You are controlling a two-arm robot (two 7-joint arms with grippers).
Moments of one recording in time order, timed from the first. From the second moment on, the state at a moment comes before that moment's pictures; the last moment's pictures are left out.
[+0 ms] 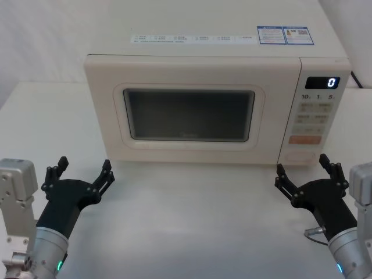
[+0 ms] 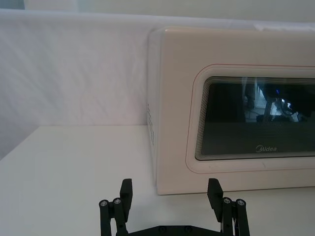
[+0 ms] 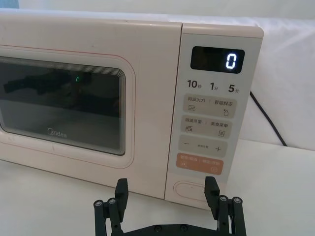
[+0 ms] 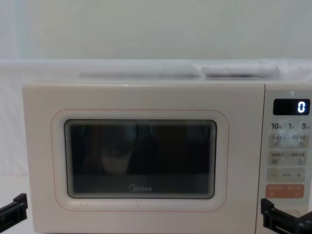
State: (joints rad) left arm 0.27 0.24 0.04 -1.85 -0.25 -0.02 -0.02; right arm -0.17 0.19 -0.26 -1.77 0.07 -0.06 -0.03
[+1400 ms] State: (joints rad) left arm 0.27 0.24 0.04 -1.85 -0.25 -0.02 -0.02; right arm -0.17 0.19 -0.26 -1.77 0.07 -0.06 -0.03
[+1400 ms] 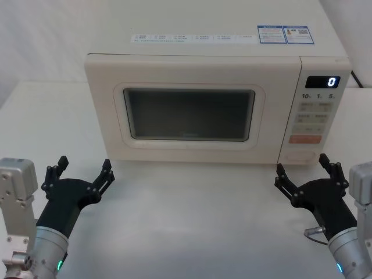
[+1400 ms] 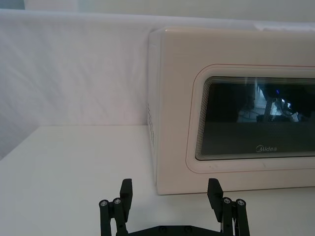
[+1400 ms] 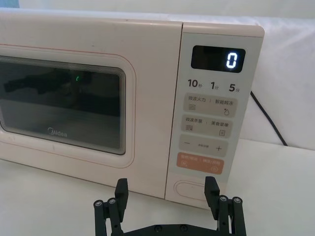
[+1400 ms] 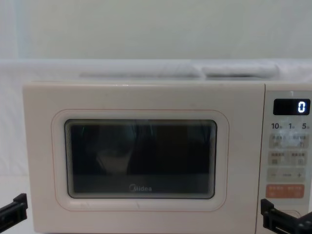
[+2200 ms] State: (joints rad) left arm 0.27 0.24 0.04 -1.85 -0.25 -0.02 -0.02; right arm -0.17 0.19 -0.26 -1.77 0.07 -0.06 -0.03
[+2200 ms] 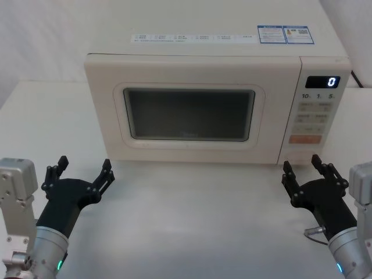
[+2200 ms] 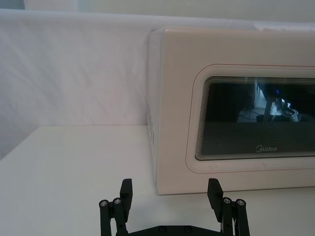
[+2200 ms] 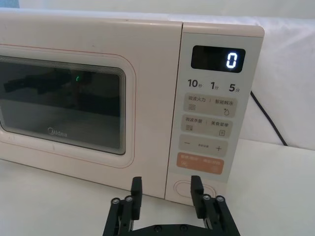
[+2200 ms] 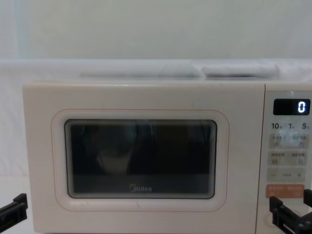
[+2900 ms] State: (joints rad) left arm 0.27 0.24 0.04 -1.85 -0.25 -0.02 -0.02; right arm -0.17 0.19 -0.26 -1.77 0.07 -0.06 -0.03
